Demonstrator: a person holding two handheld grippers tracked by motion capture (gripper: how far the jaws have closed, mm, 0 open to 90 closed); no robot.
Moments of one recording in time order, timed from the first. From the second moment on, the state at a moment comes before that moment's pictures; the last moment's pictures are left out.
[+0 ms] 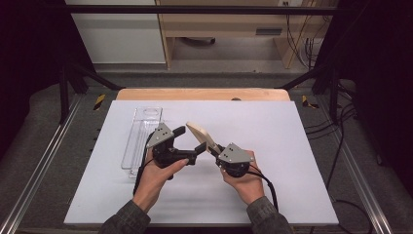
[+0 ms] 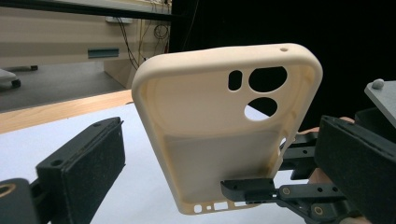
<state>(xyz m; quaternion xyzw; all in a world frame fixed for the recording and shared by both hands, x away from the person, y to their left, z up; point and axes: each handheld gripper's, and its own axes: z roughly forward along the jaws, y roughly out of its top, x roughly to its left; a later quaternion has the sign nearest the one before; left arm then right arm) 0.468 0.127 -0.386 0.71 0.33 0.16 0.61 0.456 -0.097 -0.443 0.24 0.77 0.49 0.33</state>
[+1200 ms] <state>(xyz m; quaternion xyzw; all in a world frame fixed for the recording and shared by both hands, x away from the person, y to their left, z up) 0.473 0.120 -0.391 0.70 0.34 0.14 0.61 0.451 -0.087 -0.447 0.23 0.78 0.49 0.32</state>
